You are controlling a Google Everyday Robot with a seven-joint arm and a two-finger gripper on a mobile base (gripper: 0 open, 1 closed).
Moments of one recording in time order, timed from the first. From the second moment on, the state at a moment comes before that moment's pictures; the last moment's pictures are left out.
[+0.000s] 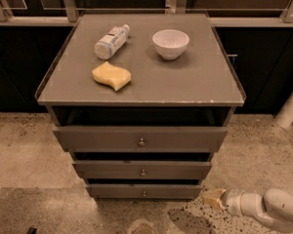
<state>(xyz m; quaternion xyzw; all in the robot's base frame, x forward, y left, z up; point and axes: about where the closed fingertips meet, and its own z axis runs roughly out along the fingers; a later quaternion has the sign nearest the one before) 0.474 -0.264 0.374 -0.27 0.85 0.30 0.35</state>
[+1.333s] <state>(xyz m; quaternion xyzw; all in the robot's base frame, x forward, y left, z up) 0.455 -0.264 0.369 -0.27 0.85 0.30 0.34</state>
